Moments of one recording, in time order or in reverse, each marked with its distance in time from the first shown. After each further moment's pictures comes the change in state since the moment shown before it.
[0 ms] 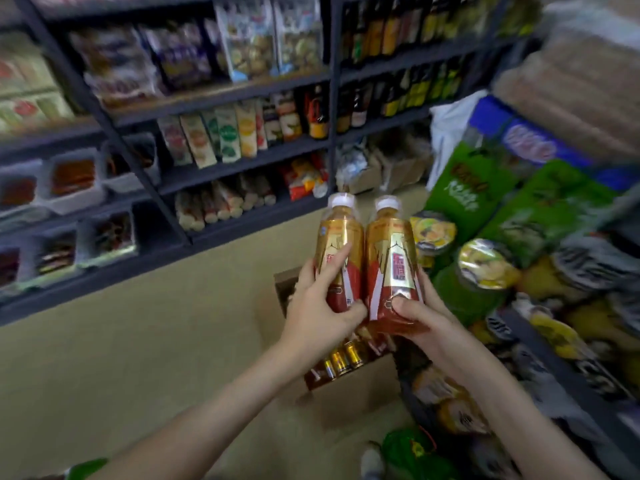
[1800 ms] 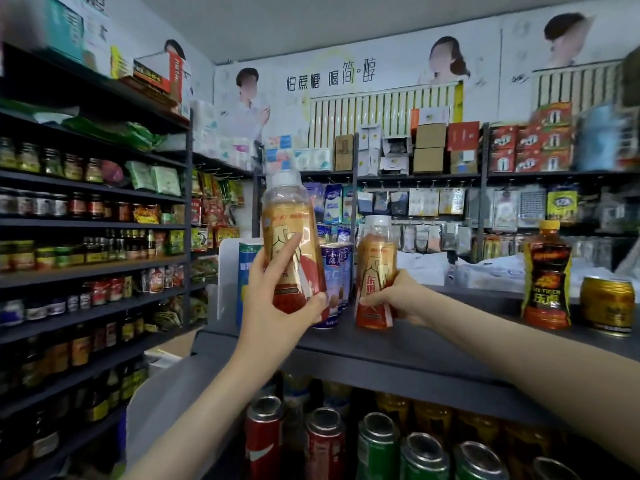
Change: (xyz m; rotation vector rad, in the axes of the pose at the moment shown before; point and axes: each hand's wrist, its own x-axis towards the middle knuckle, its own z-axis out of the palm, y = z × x) left_hand -0.041 0.476 0.139 -0.498 -0.143 1.105; right_hand -0.314 -0.403 -0.236 -0.364 1.018 -0.451
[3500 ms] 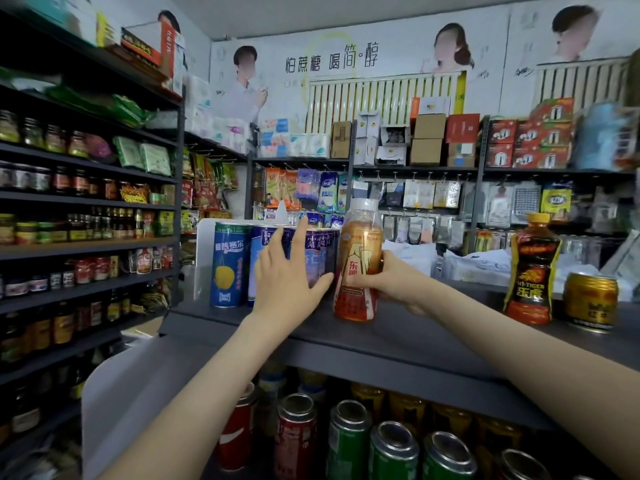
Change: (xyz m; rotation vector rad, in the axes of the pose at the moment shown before) left_hand 0.042 -0.042 0.062 0.752 -0.121 -0.037; right_hand -0.008 -0.002 -0.021 -0.180 -0.121 -0.193
